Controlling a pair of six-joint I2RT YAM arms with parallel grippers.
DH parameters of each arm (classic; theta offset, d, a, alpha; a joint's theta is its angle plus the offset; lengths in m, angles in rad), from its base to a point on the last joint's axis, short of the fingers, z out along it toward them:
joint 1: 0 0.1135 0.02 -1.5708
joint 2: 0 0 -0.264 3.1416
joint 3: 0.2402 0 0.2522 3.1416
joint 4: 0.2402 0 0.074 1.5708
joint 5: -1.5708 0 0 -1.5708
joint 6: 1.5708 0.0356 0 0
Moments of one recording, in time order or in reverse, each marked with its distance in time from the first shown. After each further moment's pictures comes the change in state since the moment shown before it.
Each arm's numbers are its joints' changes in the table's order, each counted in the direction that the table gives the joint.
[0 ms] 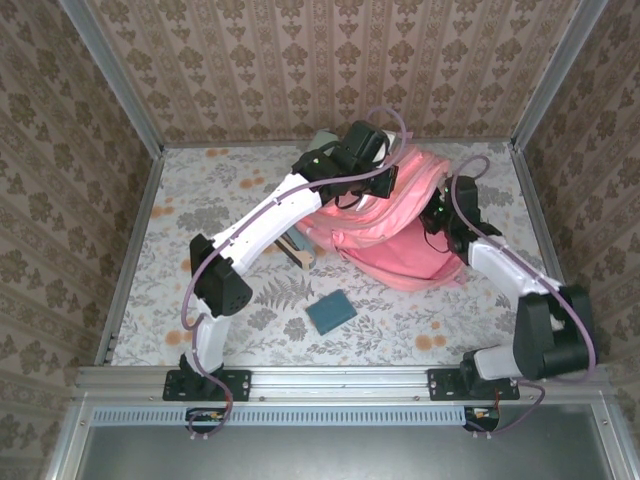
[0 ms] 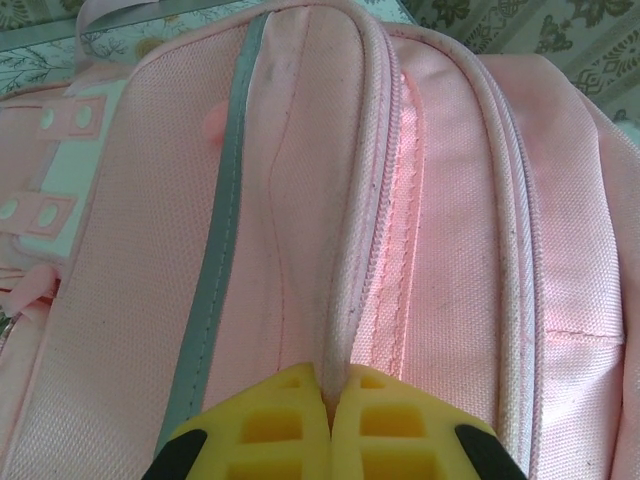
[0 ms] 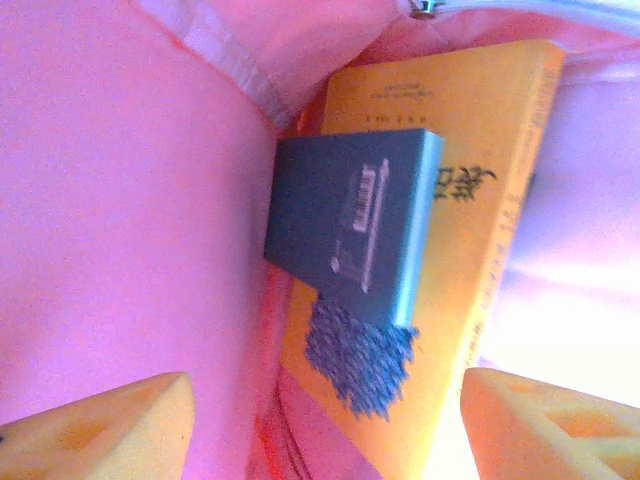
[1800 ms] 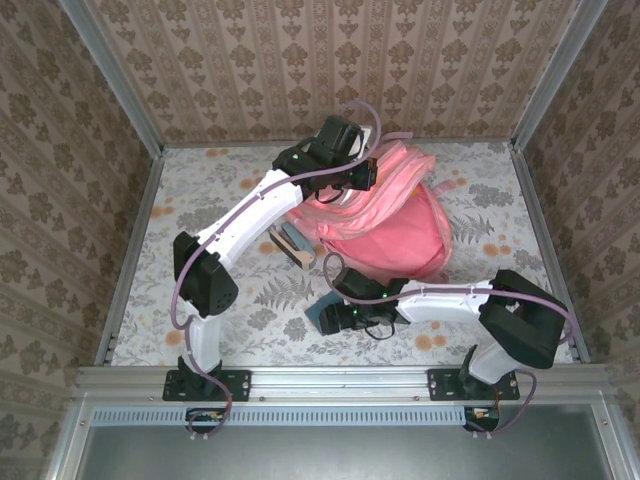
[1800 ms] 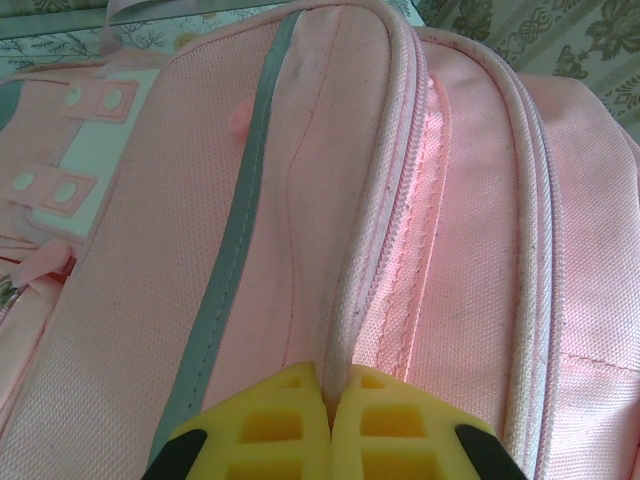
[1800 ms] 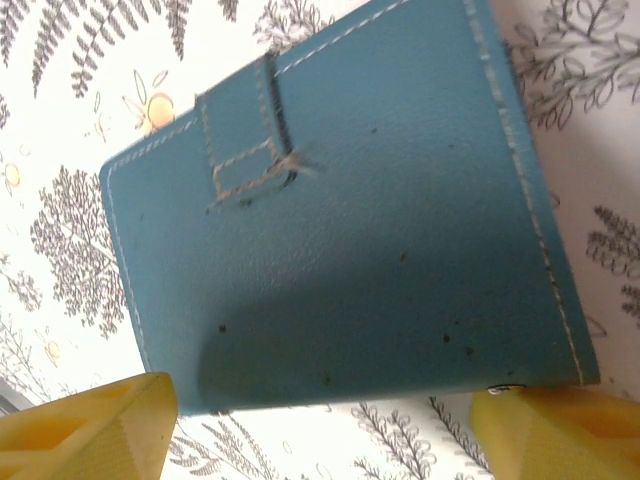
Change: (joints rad) left arm 0.100 -0.079 -0.158 -0.090 -0.090 -0.014; right arm 0.839 0.203 -0.072 0.275 -0.081 -0.280
